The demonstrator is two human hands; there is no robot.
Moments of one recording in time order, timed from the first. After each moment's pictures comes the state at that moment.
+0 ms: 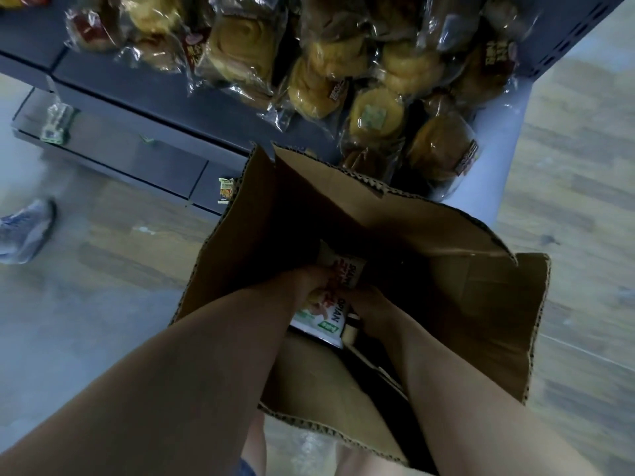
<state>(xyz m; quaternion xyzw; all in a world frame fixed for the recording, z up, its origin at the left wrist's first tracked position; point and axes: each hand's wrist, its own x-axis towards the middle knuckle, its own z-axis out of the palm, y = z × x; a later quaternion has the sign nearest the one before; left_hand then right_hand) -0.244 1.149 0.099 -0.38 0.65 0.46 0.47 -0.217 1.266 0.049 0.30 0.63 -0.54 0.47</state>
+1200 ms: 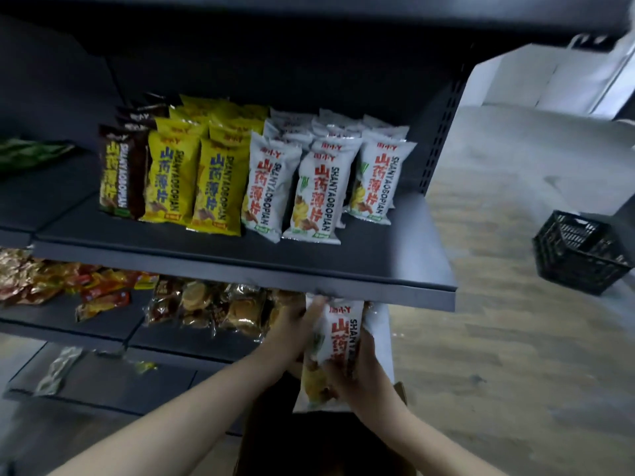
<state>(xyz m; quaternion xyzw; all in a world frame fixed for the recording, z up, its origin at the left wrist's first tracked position) -0.256 1.122 0.450 -0.02 0.76 0.64 0.10 -0.211 1.260 0.395 -0.04 0.85 -0.52 0.01</state>
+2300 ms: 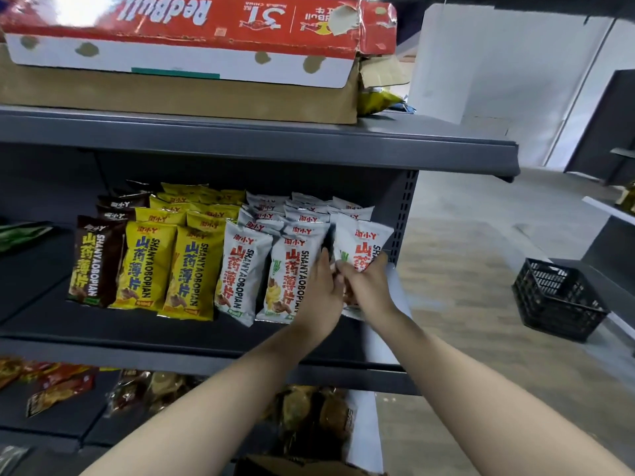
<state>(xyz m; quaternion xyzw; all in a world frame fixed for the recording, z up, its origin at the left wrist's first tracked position) -0.382 1.200 0.537 0.16 0.83 0.52 -0.10 -0.399 1.297 0.548 0.04 0.73 -0.66 -0.18</state>
